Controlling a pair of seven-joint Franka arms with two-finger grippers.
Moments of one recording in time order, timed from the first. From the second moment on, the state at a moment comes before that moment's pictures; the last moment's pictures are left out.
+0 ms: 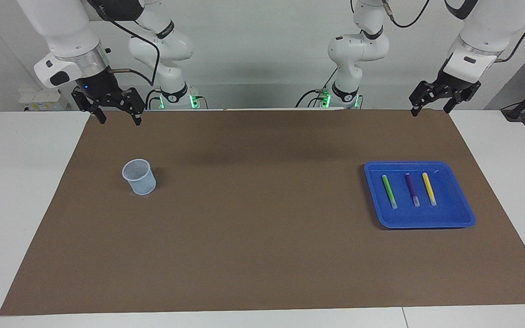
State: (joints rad) left arm 0.01 -0.04 -0.05 -1.56 0.01 1.49 -0.06; right arm 0.02 -0.02 0.02 -1.57 0.02 1.56 0.15
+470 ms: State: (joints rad) left arm 0.00 -0.06 -0.05 -1.64 0.01 1.54 -0.06; right arm 0.02 -0.02 0.02 -1.57 0.02 1.56 0.15
